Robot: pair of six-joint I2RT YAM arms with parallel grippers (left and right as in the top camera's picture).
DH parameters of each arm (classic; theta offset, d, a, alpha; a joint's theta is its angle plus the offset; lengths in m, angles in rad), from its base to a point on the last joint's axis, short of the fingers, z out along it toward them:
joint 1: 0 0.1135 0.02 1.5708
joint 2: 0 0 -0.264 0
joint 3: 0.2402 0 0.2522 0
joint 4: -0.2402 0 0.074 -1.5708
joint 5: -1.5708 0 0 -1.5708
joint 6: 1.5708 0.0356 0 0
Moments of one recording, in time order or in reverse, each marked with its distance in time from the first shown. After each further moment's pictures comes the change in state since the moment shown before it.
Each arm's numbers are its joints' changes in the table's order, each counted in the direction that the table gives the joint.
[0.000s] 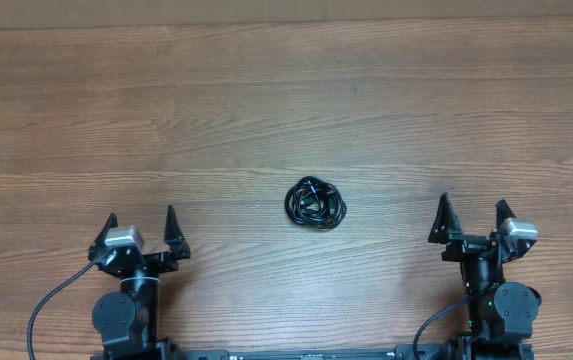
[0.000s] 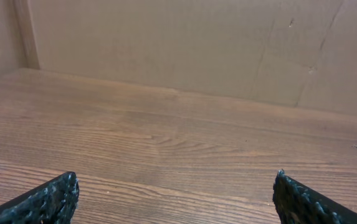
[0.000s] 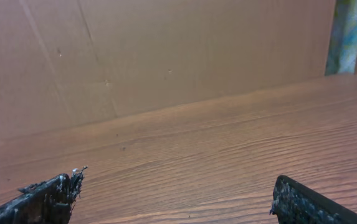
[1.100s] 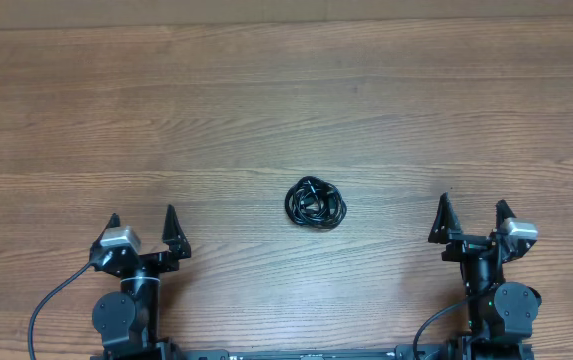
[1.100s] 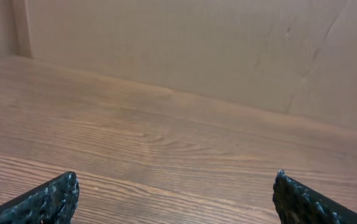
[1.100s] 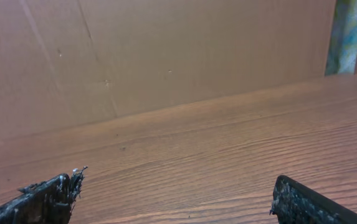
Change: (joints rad) left arm 0.000 0.000 0.000 0.002 -0.014 -0.097; right arm 0.000 0.000 0.000 0.000 0.000 0.000
